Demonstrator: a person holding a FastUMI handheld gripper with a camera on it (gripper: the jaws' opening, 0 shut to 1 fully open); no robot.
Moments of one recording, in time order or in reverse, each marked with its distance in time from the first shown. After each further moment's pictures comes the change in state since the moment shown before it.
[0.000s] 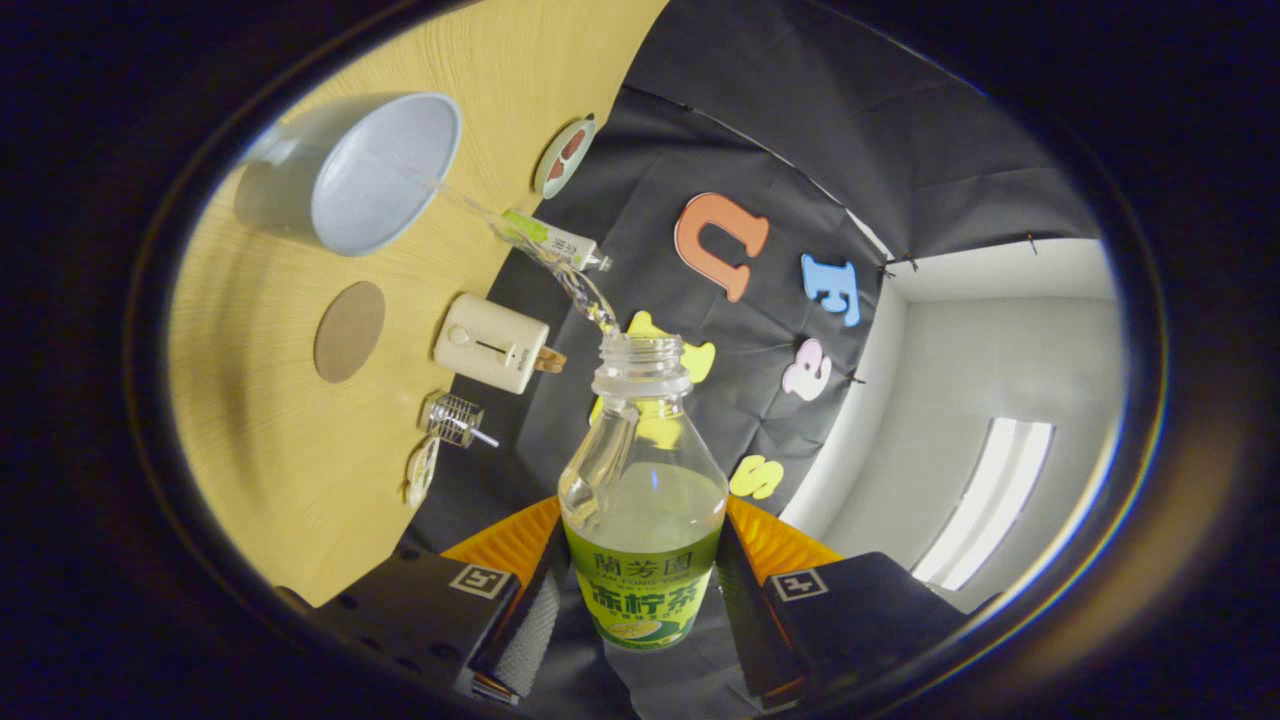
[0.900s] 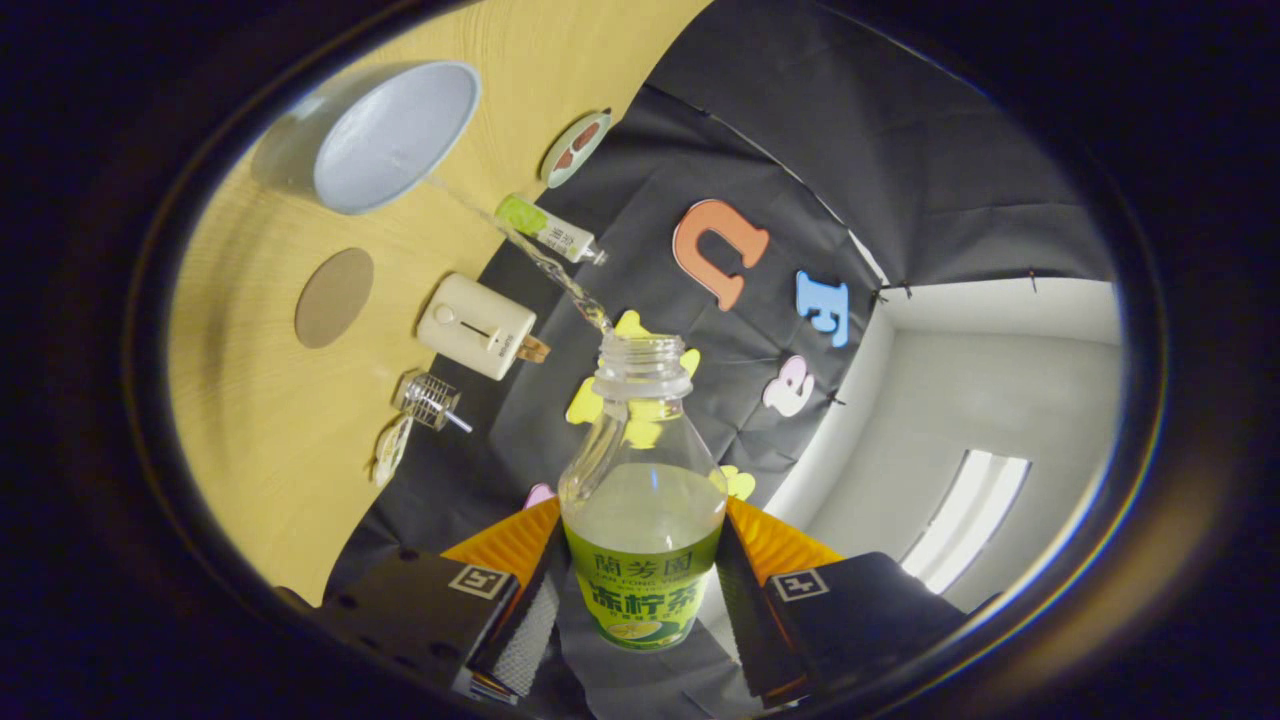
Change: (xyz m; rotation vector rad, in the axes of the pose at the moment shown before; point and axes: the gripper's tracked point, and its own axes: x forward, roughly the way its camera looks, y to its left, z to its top) arm 0.009 -0.014 0.000 -0.101 -0.010 -0.057
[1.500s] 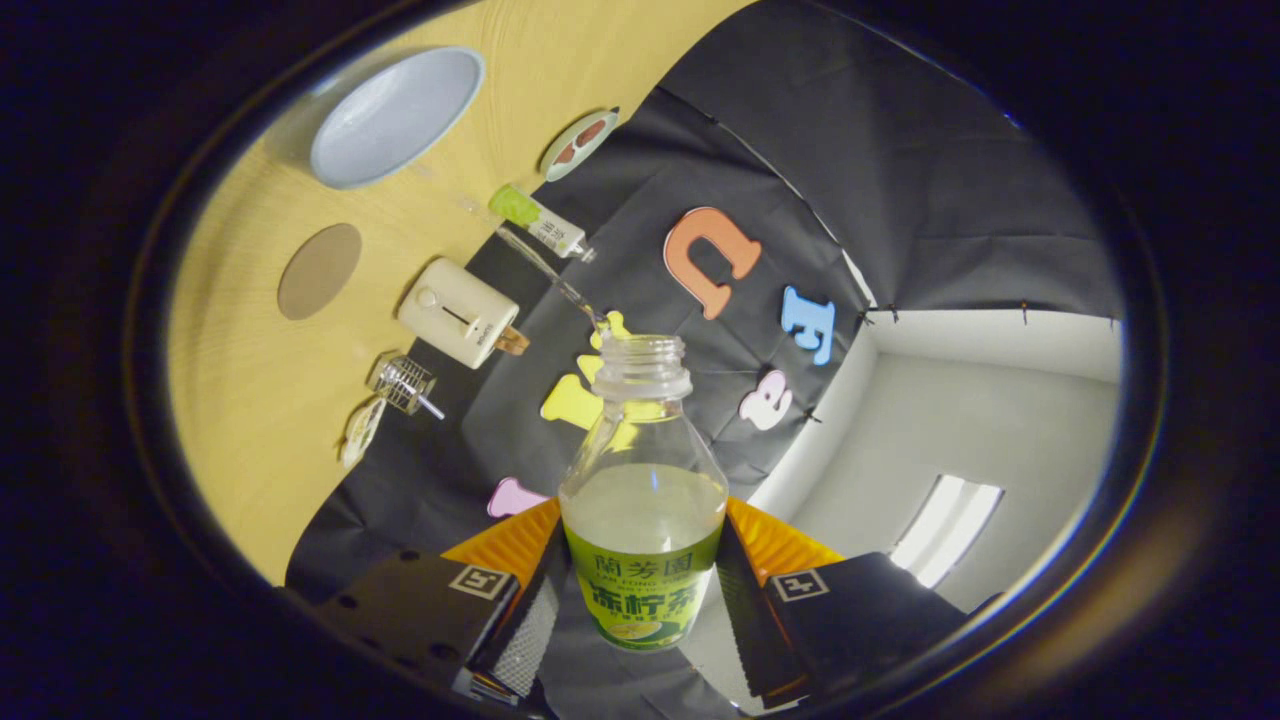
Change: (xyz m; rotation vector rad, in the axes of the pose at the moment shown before) arm 0.006 -0.024 0.000 -0.069 -0.010 -0.070
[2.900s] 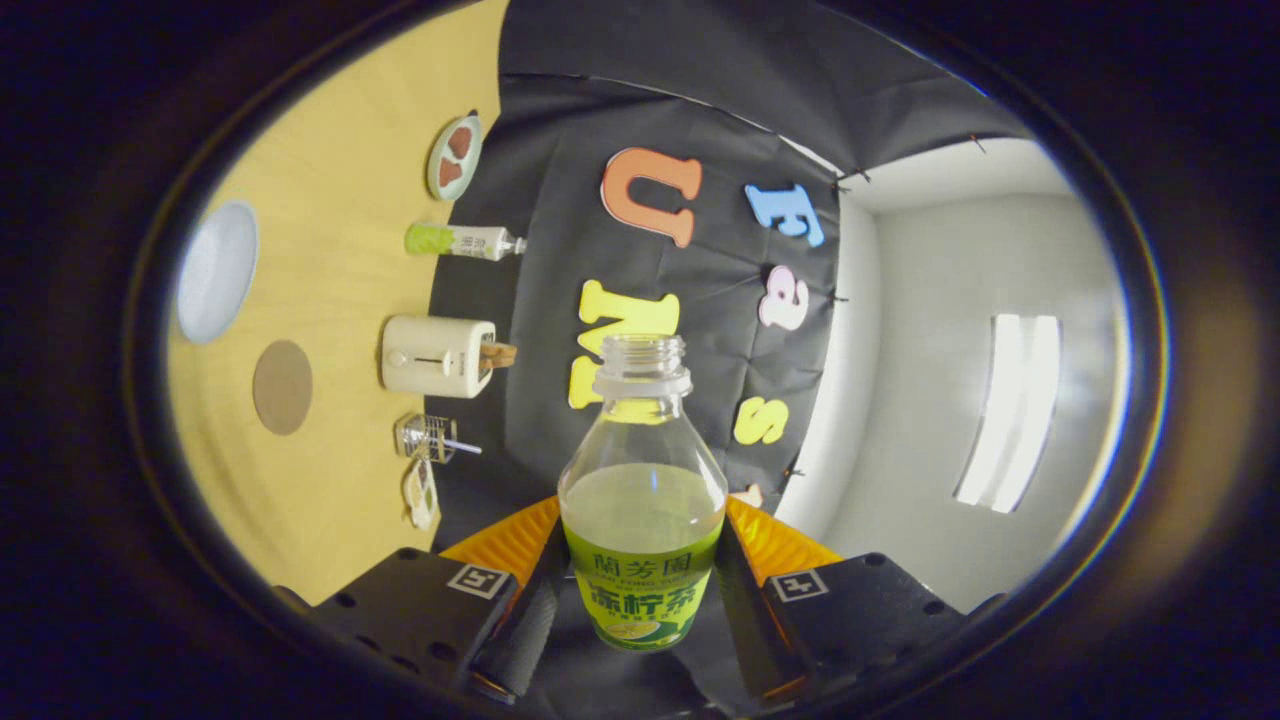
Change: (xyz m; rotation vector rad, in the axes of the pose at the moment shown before) arm 0.011 -0.007 -0.025 0.541 0.174 0.243
